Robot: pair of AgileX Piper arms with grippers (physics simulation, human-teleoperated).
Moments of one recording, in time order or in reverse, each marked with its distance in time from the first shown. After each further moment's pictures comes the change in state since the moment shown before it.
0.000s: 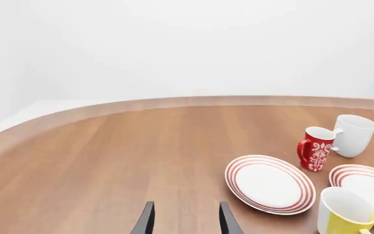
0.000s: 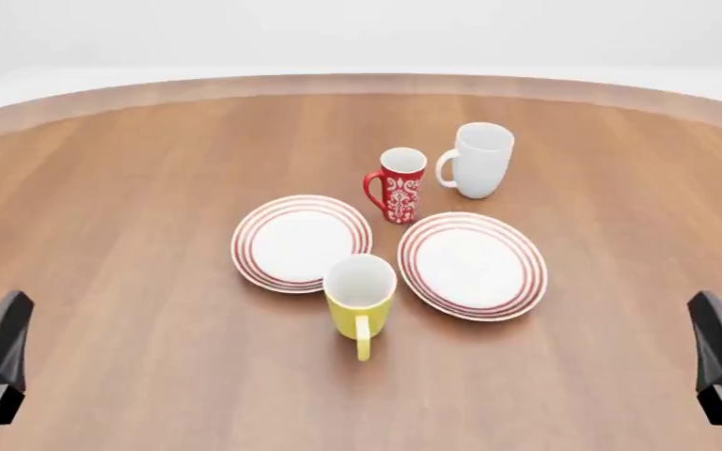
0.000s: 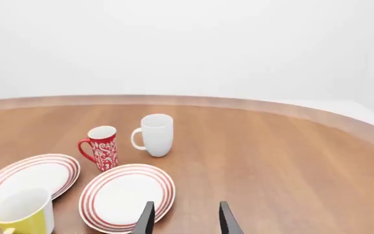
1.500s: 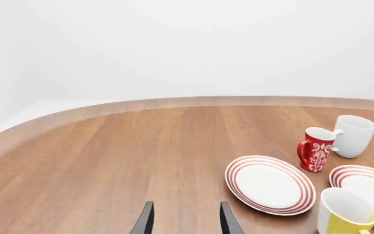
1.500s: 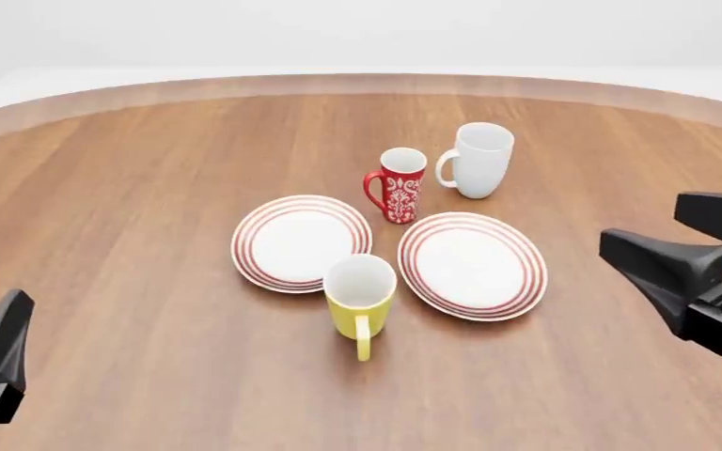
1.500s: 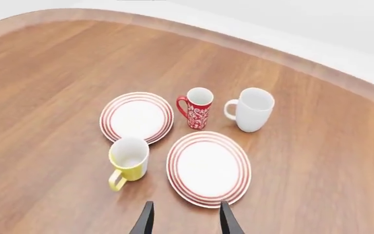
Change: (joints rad) left arm 0.001 0.004 -0.003 -0.002 0.000; right arm 0.462 0.499 -0.591 0.484 -0.048
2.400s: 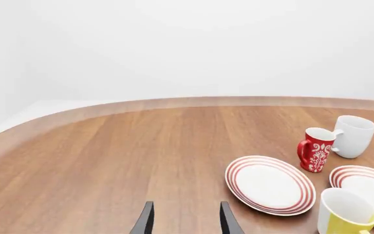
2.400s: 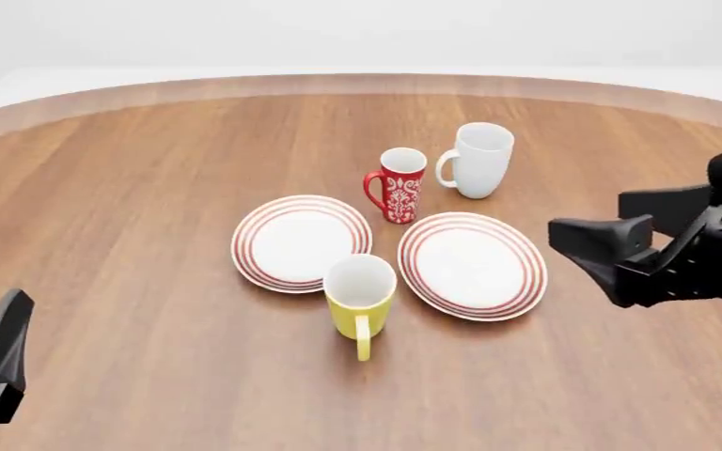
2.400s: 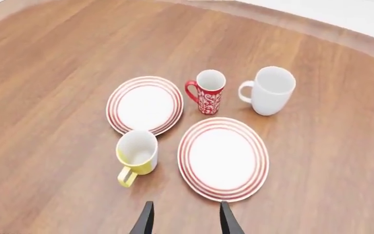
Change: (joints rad) left arm 0.001 -0.001 0.000 0.000 0.000; right arm 0.033 0.196 -0.072 0.010 0.086
